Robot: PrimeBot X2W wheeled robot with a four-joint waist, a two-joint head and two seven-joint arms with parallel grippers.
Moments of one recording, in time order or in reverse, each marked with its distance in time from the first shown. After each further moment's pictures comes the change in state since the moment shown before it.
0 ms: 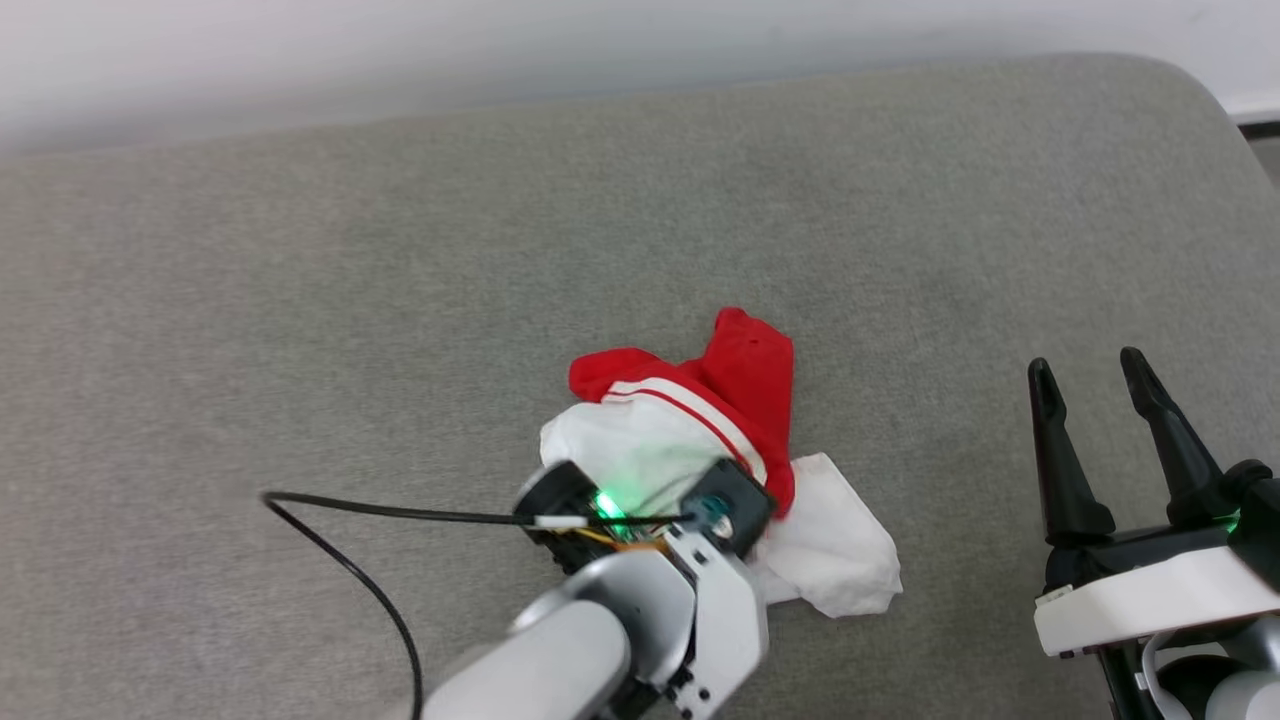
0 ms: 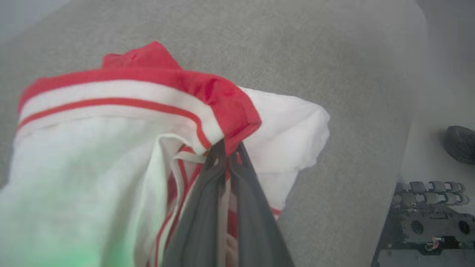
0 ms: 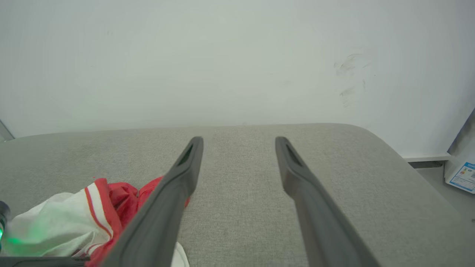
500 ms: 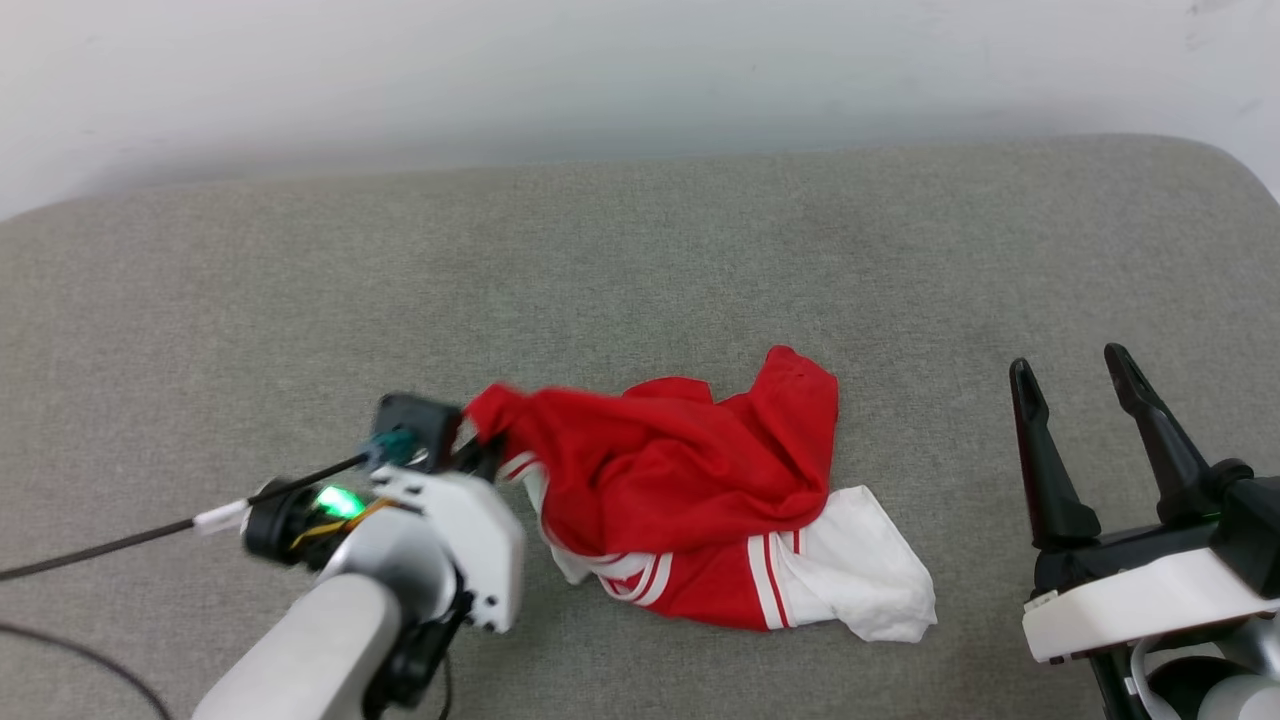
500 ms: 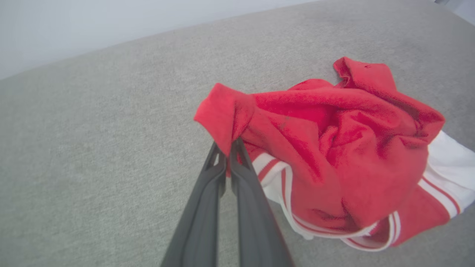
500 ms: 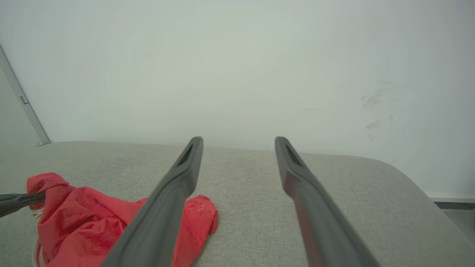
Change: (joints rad) left arm 0.165 0.210 0.300 -0.066 -0.133 0.158 -0.066; right arm 0.003 0.000 0.030 -0.036 -0.037 0.000 0.023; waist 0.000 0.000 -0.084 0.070
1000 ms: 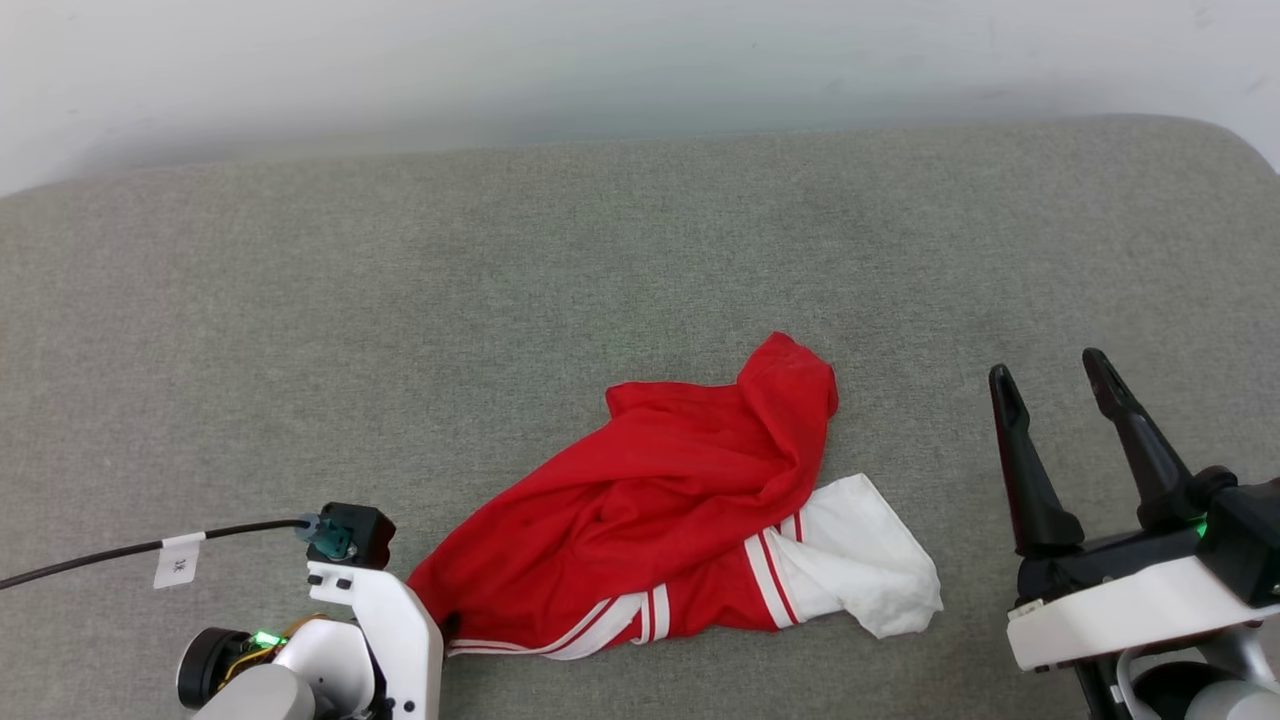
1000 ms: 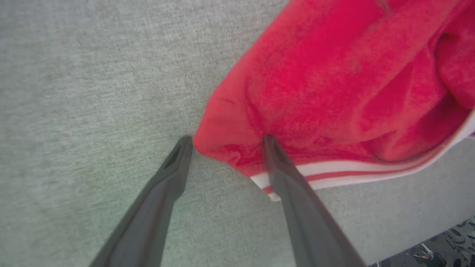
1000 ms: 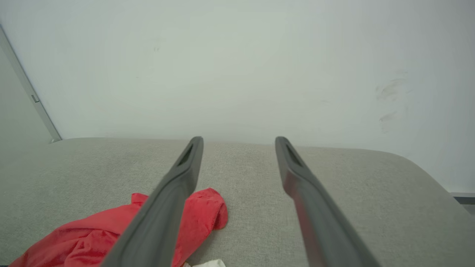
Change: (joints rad) left arm 0.156 0.083 0.019 0.064 -0.174 -0.031 0.242; right arm 0.011 0.000 0.032 -0.009 0.025 0.000 -0.005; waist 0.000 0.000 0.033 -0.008
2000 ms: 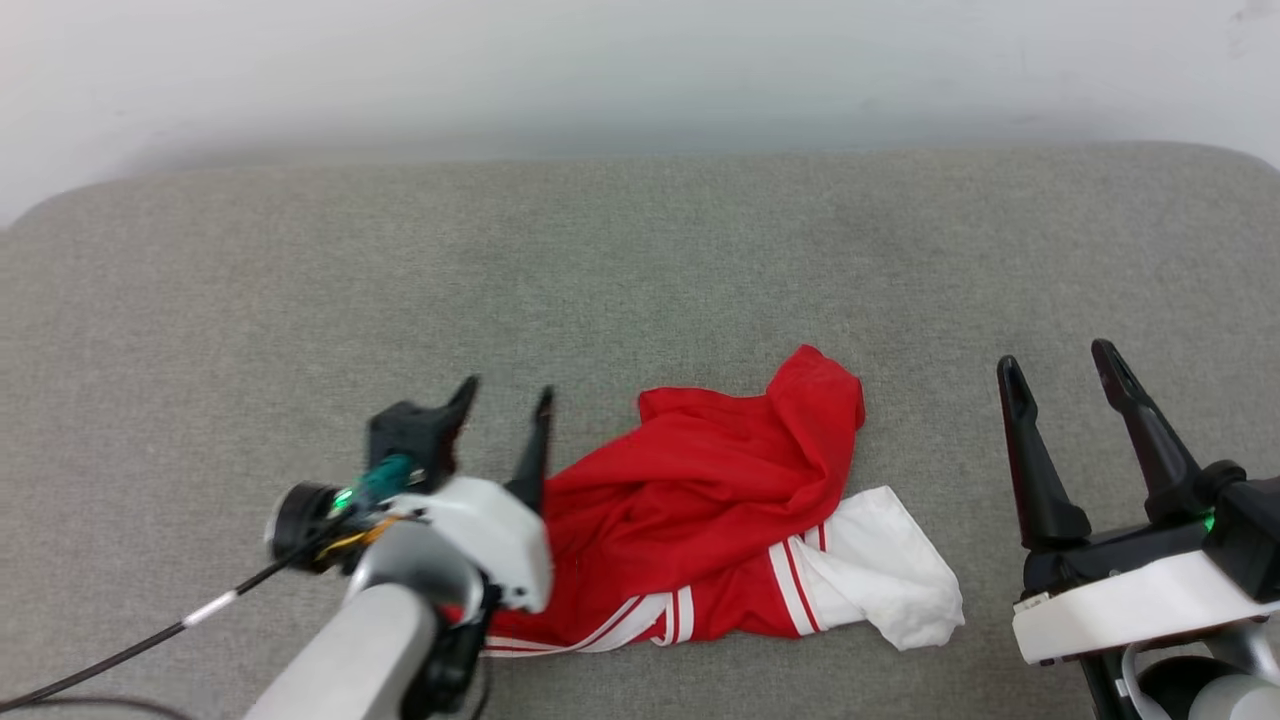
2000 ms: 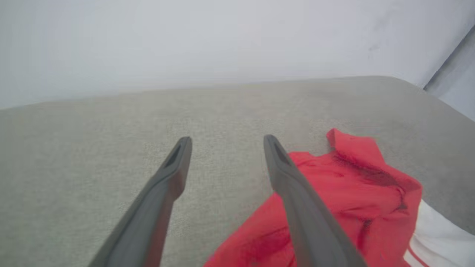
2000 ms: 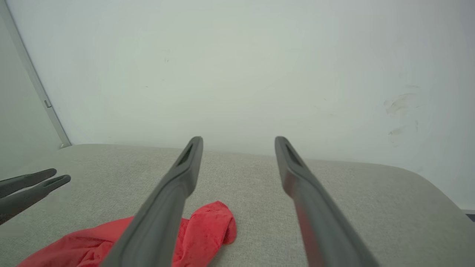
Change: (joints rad) left arm -0.160 -0.241 0.019 -0.015 0.224 0.057 -0.534; right arm -0.021 0.000 -0.010 0.005 -0.008 0.000 -0.012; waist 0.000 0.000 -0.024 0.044
